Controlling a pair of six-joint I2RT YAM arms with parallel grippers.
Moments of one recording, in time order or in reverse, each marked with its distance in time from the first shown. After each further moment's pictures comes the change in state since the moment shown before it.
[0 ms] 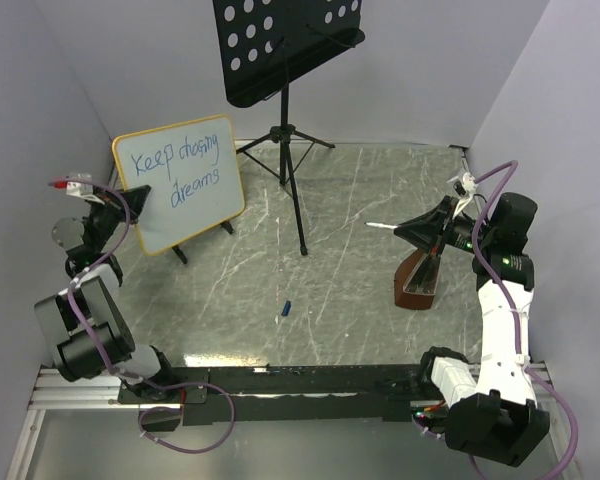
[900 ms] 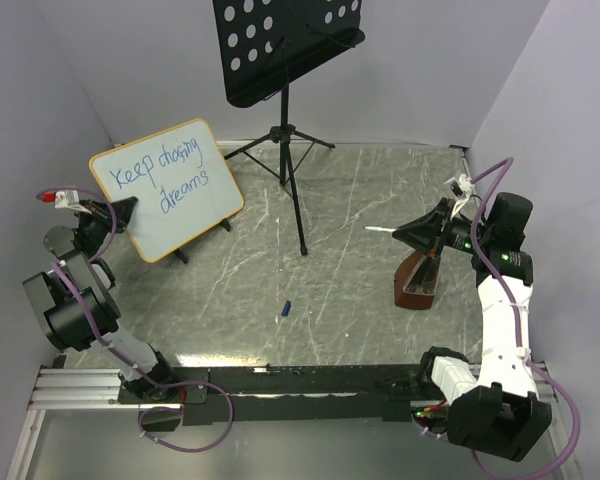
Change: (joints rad) left arm 0.124 0.246 -0.001 0.145 0.031 -0.055; right arm 0.005 0.028 0.001 -0.059 -0.008 -0.050
